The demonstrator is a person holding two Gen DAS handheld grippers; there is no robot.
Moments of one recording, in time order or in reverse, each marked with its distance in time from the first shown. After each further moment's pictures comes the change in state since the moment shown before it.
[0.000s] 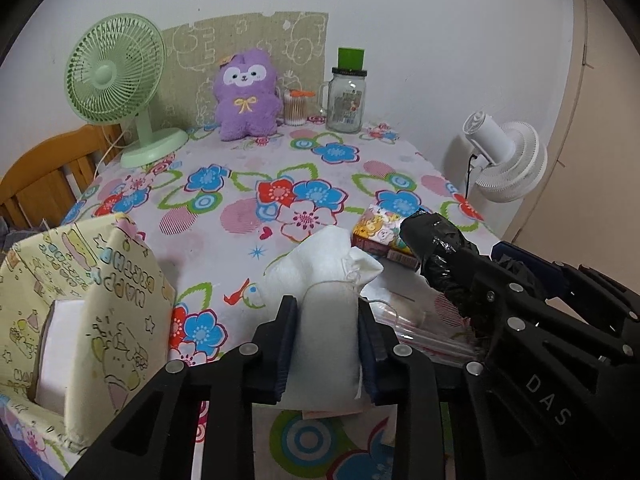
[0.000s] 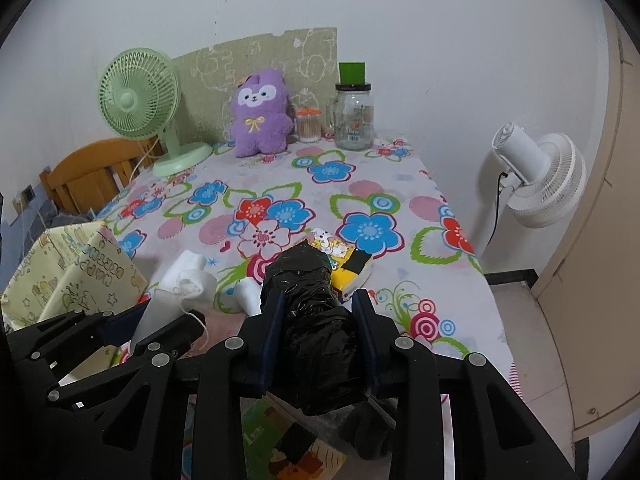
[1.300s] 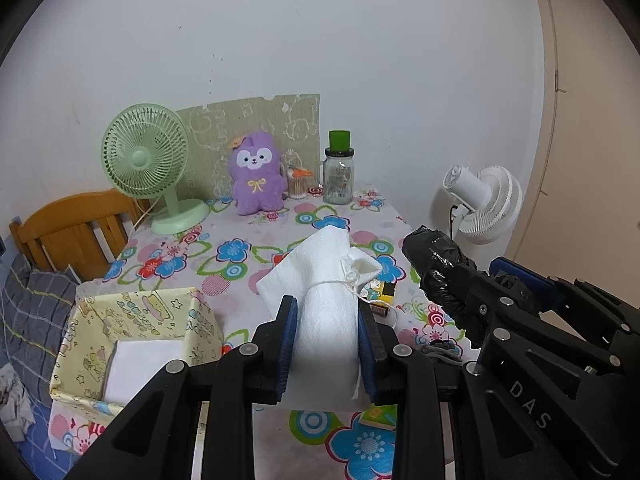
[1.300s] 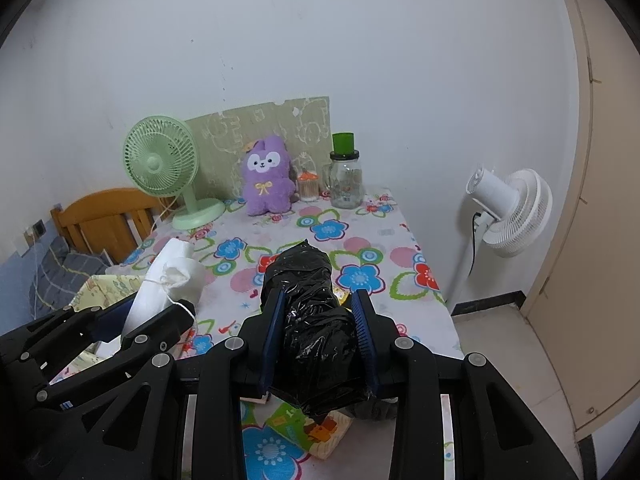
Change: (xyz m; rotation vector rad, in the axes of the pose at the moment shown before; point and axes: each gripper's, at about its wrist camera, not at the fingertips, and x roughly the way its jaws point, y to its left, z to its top) left arm -0.115 -0.014 0.015 0.051 -0.194 0.030; right arm -0.114 0.014 0.018 0.034 -0.154 -0.015
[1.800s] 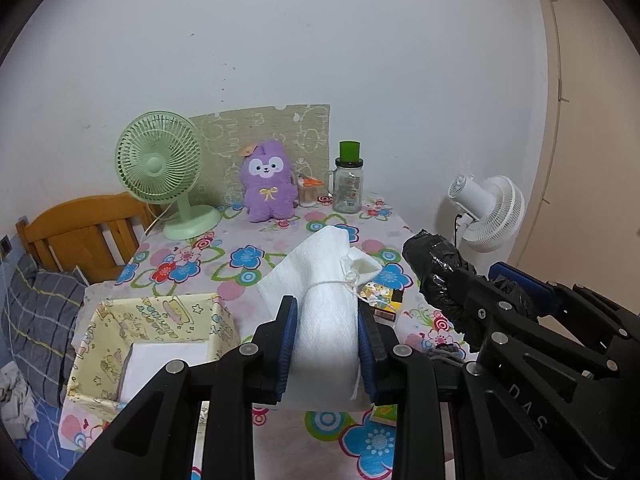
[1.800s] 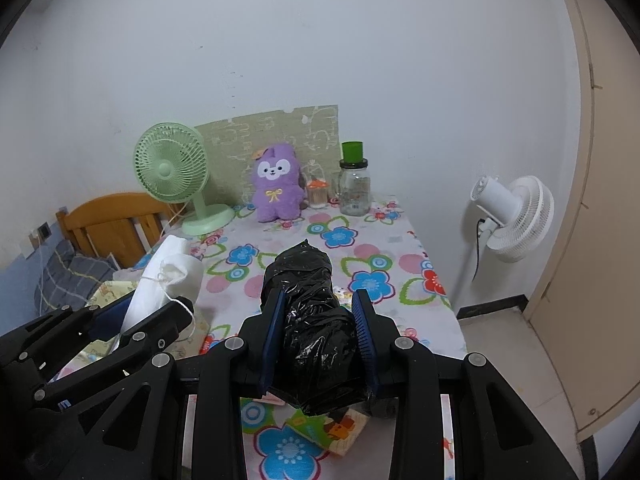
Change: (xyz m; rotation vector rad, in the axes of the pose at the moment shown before) left arm -0.023 0.010 0.003 -0.010 -0.022 0.015; right arm -0.013 0.017 0.007 -0.001 -0.011 0.015
